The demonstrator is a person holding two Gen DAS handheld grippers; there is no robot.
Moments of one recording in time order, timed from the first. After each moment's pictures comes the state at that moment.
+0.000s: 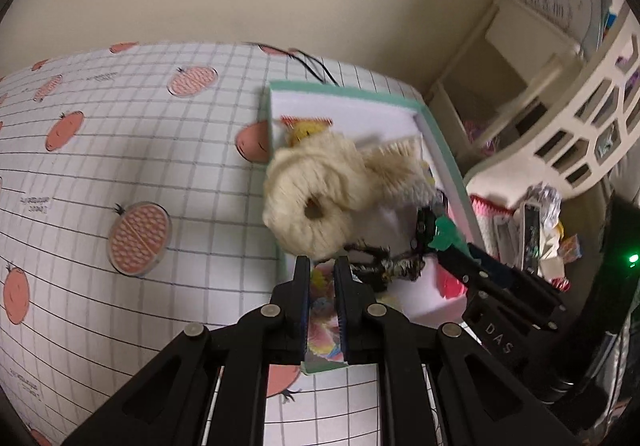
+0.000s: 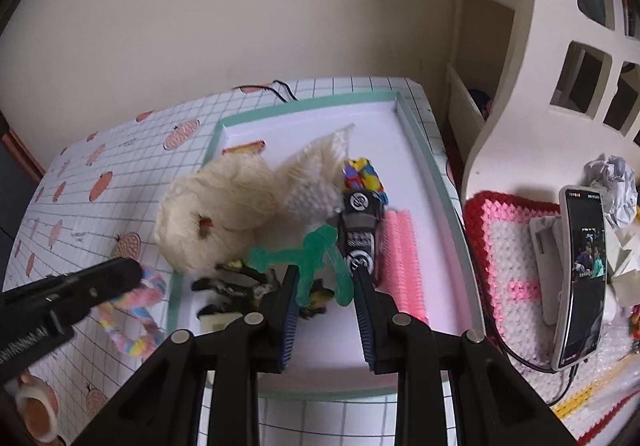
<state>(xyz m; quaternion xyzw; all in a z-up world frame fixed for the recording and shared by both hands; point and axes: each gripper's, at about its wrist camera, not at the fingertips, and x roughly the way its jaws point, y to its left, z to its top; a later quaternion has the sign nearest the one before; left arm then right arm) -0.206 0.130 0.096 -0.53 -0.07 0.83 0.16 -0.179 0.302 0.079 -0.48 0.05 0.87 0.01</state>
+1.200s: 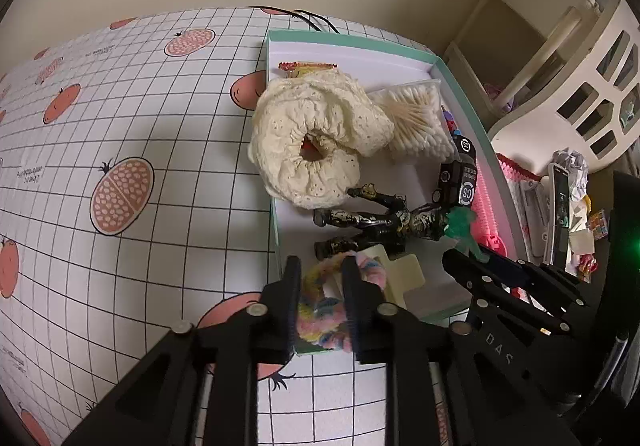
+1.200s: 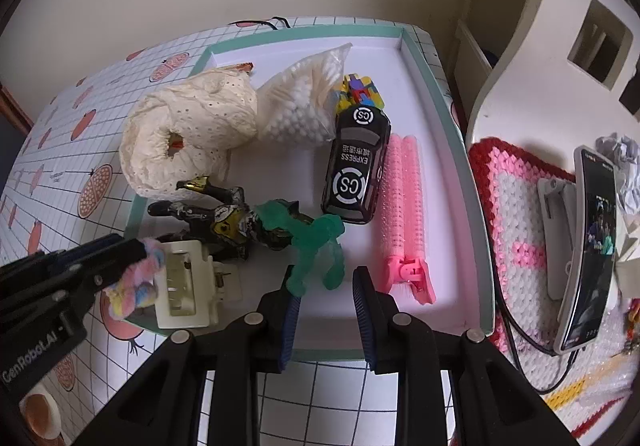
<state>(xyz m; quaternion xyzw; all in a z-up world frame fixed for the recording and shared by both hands) -0.184 0.146 0.057 -0.56 -0.05 0.82 0.14 -0.168 0.302 0.041 -0.55 0.02 0.84 0.01</state>
